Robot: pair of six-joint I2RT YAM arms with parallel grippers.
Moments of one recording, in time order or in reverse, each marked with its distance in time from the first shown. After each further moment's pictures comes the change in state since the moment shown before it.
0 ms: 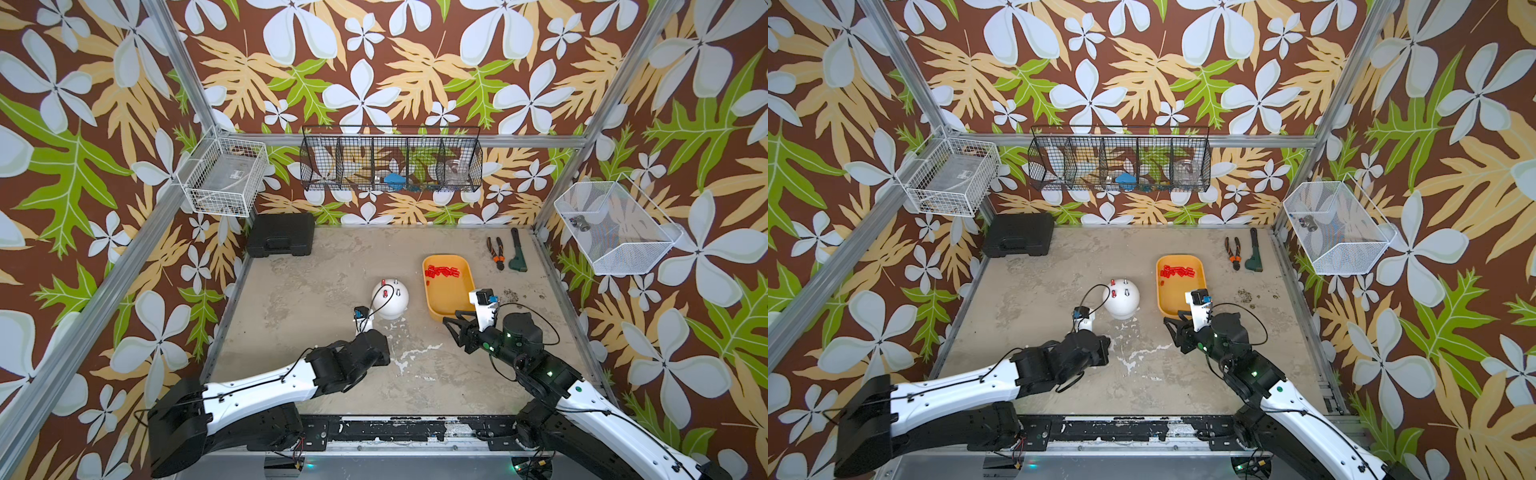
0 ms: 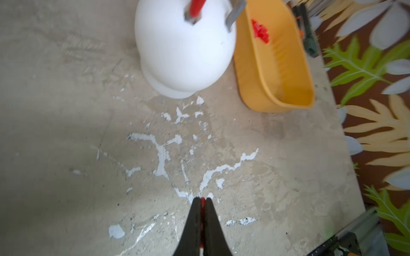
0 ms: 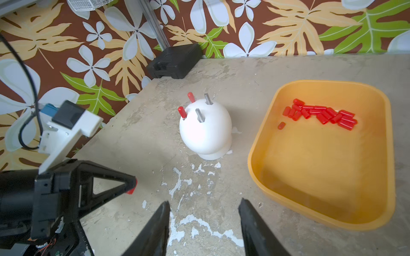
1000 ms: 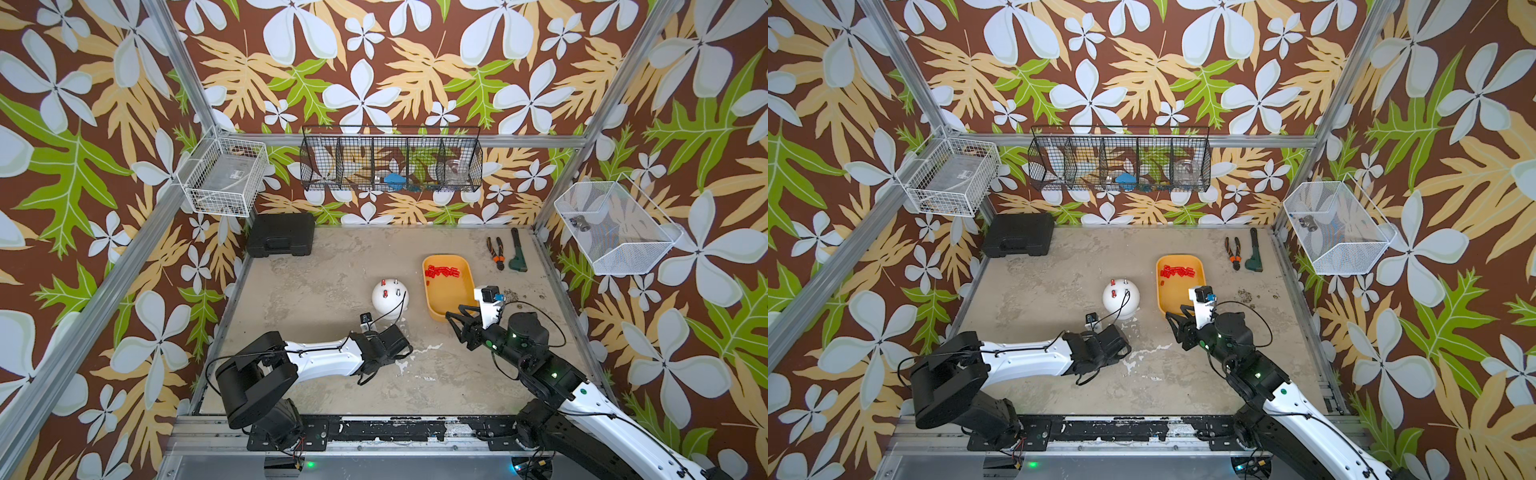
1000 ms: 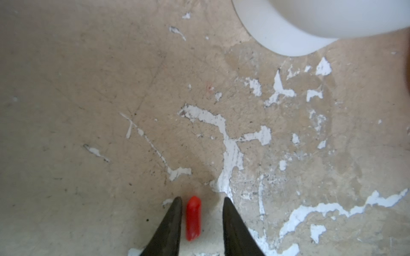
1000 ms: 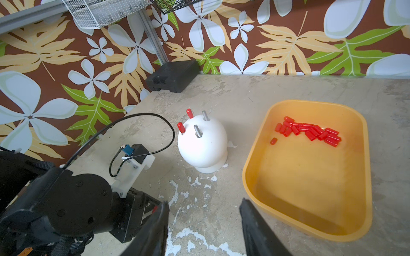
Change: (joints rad) left arm 0.060 0.365 0.097 -0.088 0.034 -0.122; right arm 0.000 -0.031 0.009 0.008 0.026 -0.018
